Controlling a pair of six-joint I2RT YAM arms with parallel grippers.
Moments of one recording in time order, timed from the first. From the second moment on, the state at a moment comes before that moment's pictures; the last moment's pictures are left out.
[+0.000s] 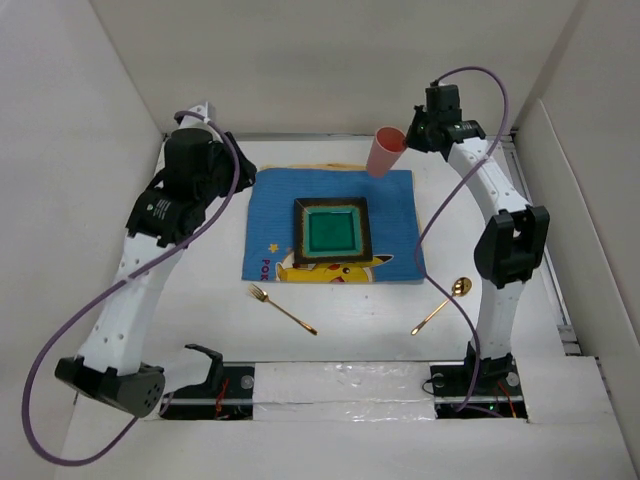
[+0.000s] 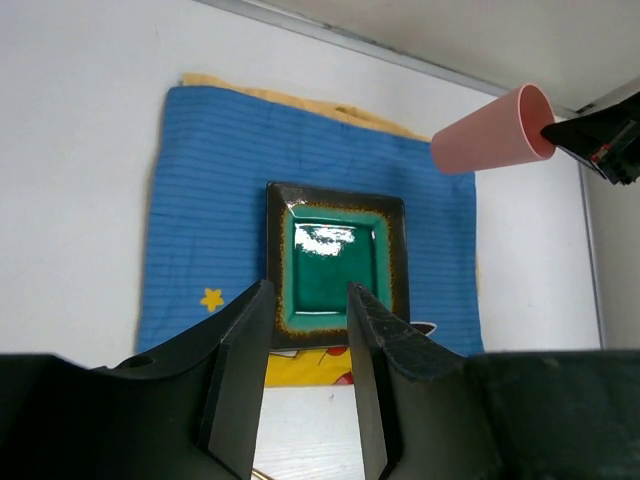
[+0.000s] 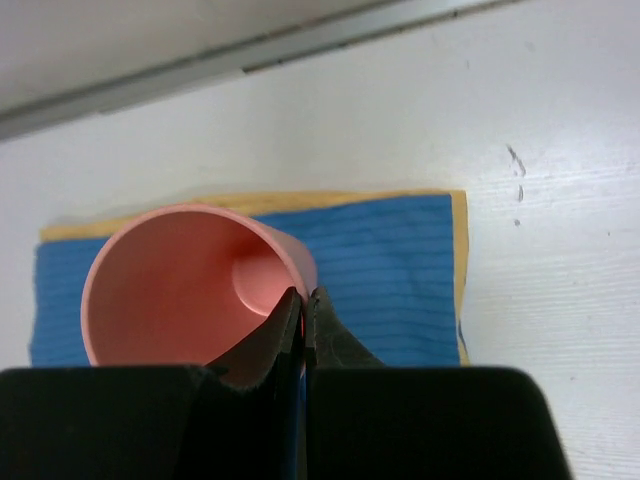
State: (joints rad) left arm -0.35 1.16 1.53 -0.78 -0.12 -0.53; right arm 0.21 2.01 2.00 -0.57 0.07 0.45
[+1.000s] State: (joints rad) left arm -0.54 1.29 1.38 -0.65 -0.31 -0.37; right arm 0.18 2.18 2.06 -0.66 0.16 0.37
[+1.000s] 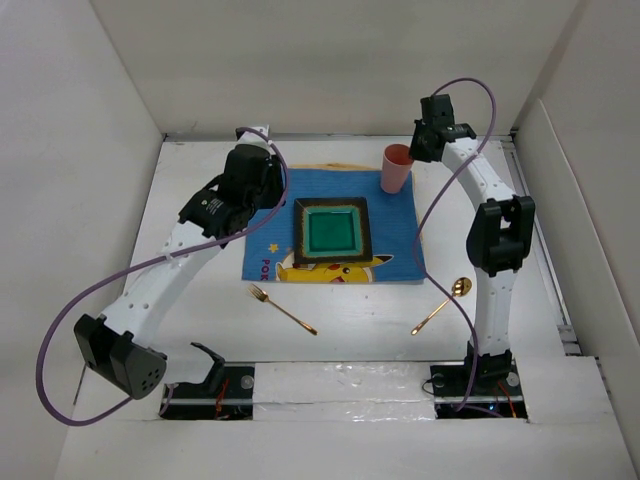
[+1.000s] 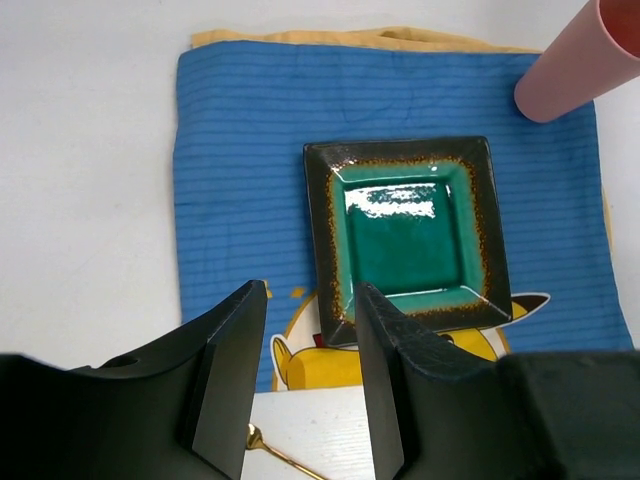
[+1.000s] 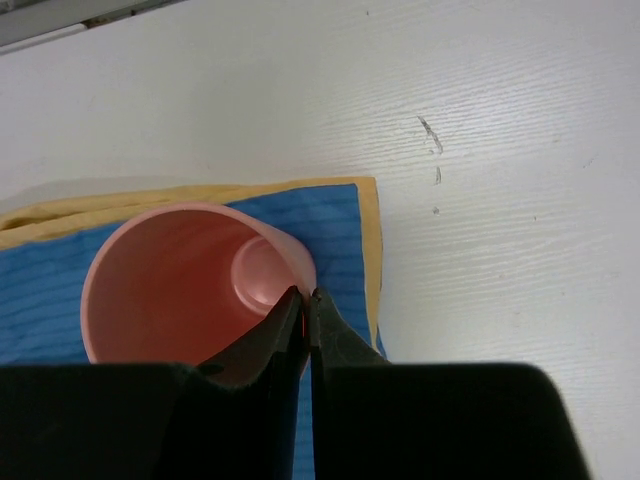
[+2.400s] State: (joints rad) left arm -0.52 1.22 1.69 -0.68 -0.29 -0.39; right arm 1.09 1.80 1.31 -0.34 0.07 0.34
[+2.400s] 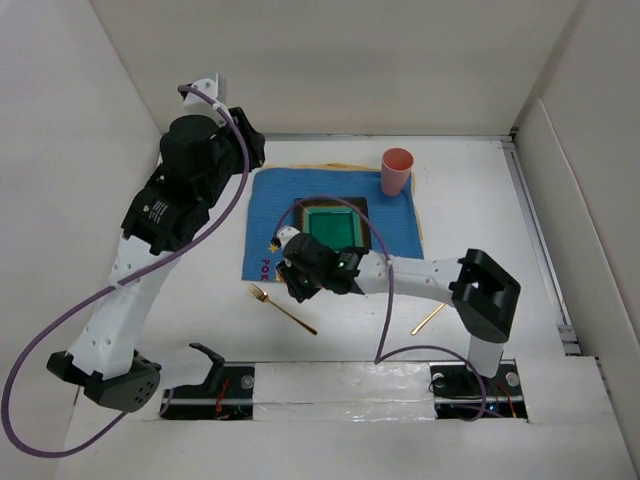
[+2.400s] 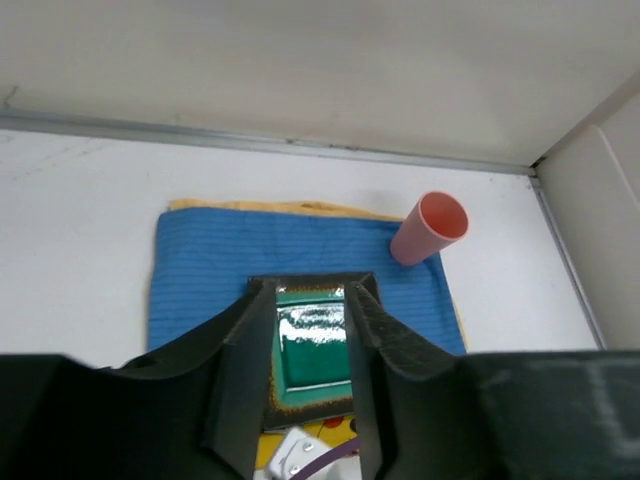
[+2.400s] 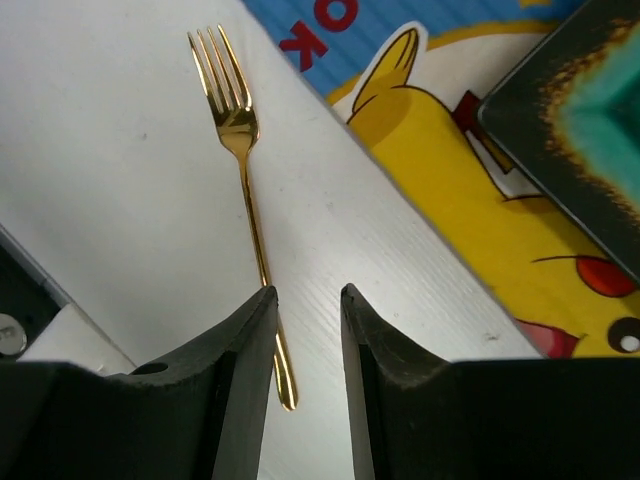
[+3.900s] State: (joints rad) left arm -0.53 1.12 1.71 -0.67 -0.34 -0.33; right arm 0.93 2.26 2.17 -0.52 0.24 0.52
